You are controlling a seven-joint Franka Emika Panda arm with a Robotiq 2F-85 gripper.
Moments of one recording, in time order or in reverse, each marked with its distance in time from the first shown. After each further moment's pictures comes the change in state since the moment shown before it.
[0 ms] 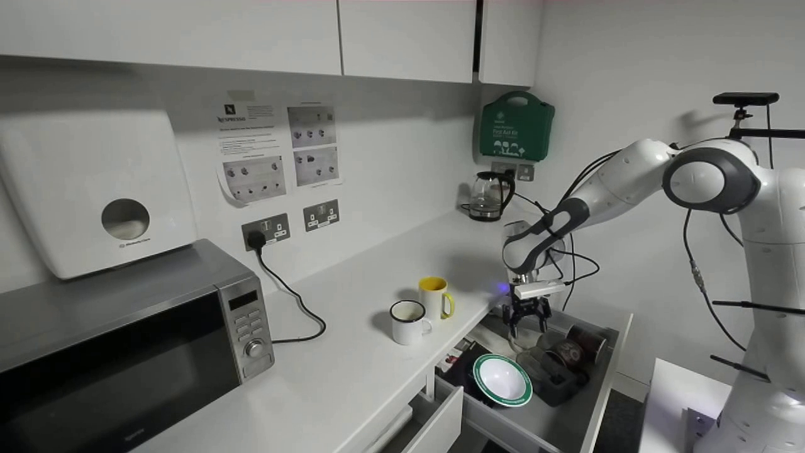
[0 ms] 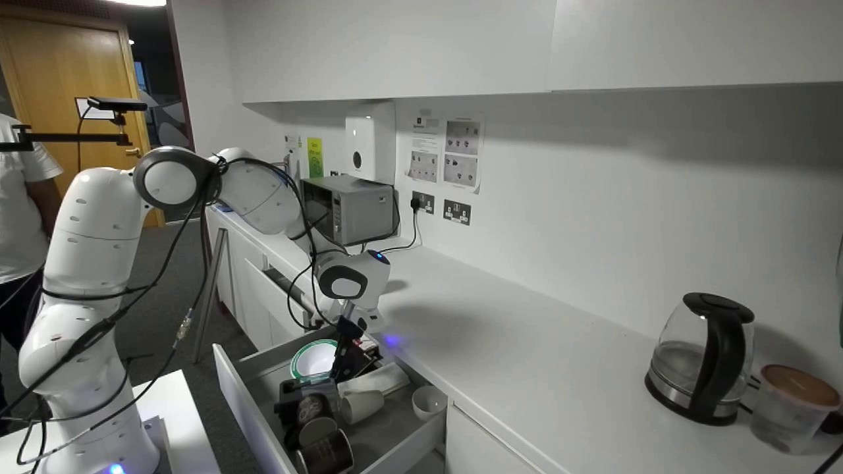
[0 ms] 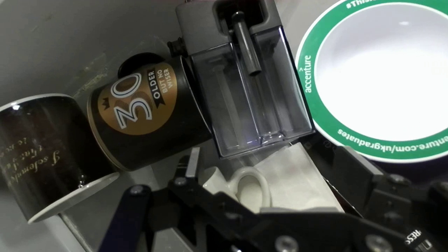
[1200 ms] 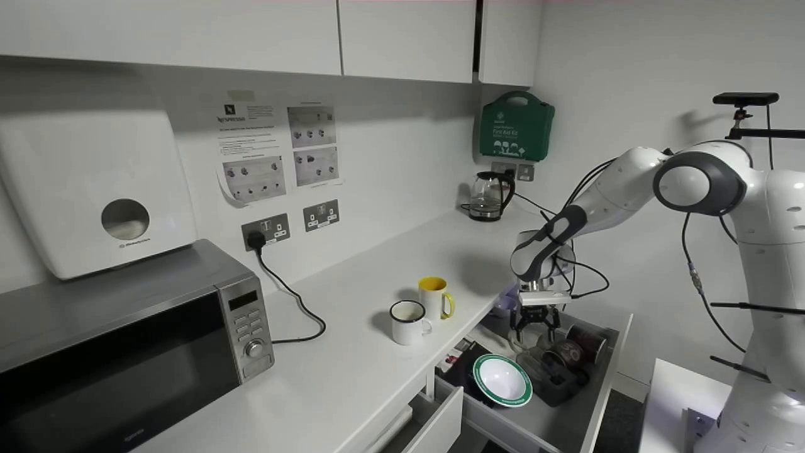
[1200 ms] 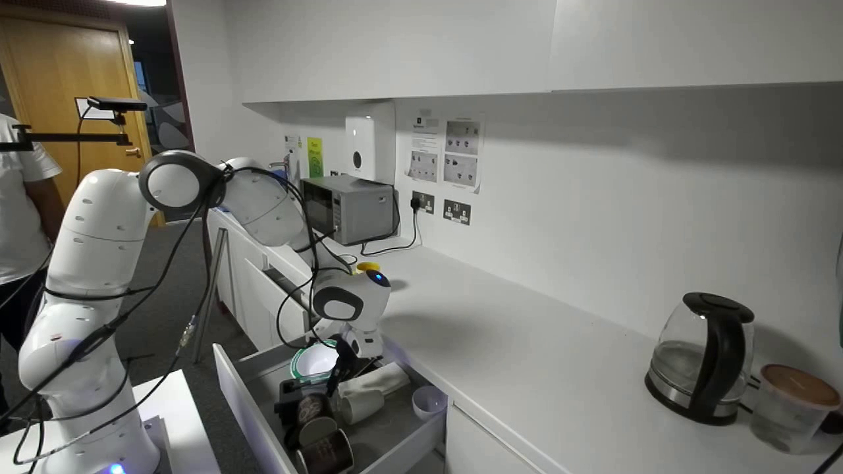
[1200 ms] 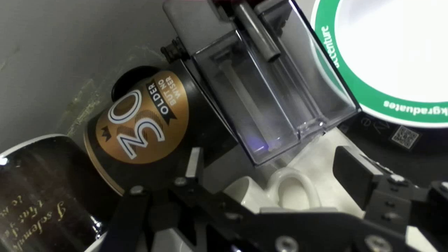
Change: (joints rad) arm -0.003 0.036 -0.064 -0.067 0.115 0.124 0.070
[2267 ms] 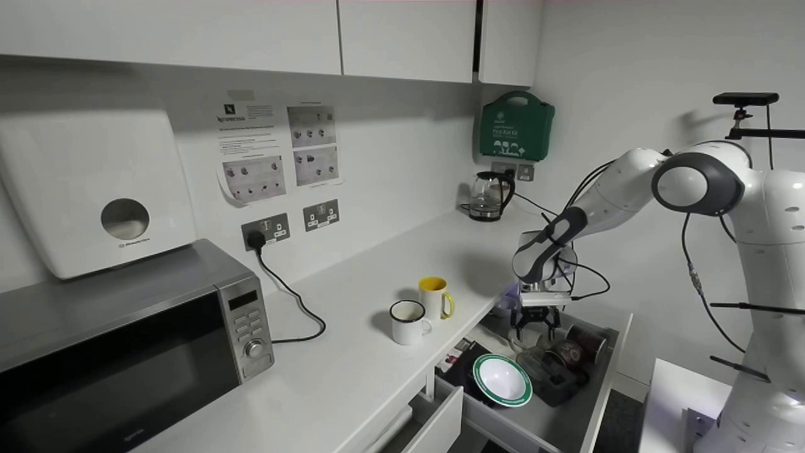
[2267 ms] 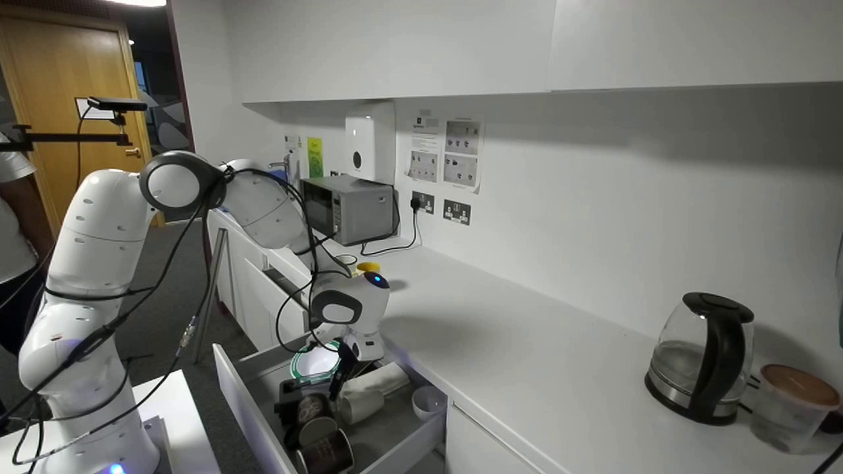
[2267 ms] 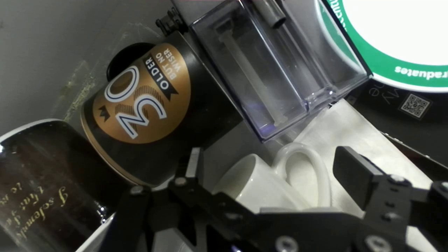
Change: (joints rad) arm 0.002 0.006 -0.014 -0.013 -0.001 0.059 0.014
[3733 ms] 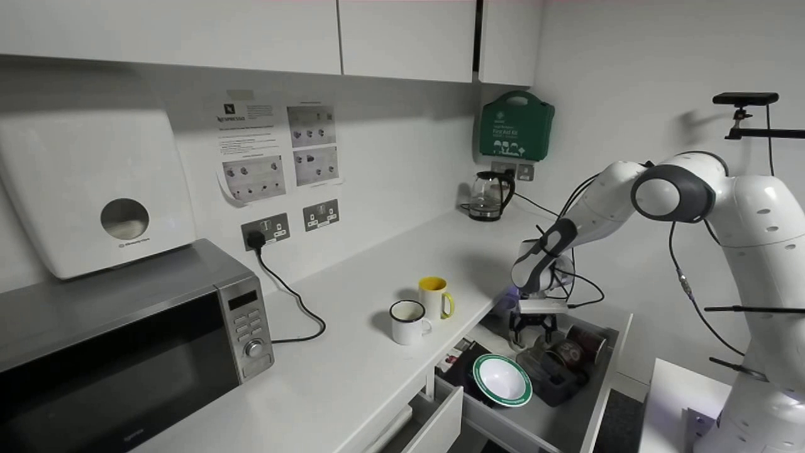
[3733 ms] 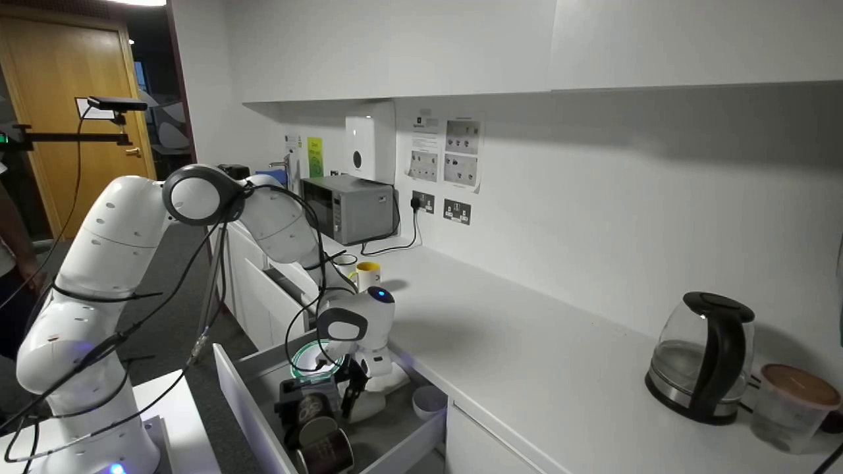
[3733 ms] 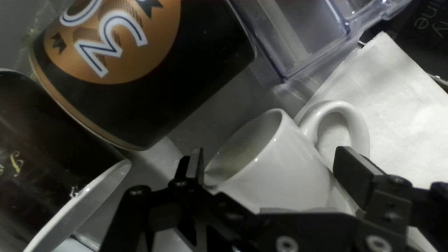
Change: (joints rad) arm -0.032 0.116 0.000 0.048 0.003 0.133 -0.013
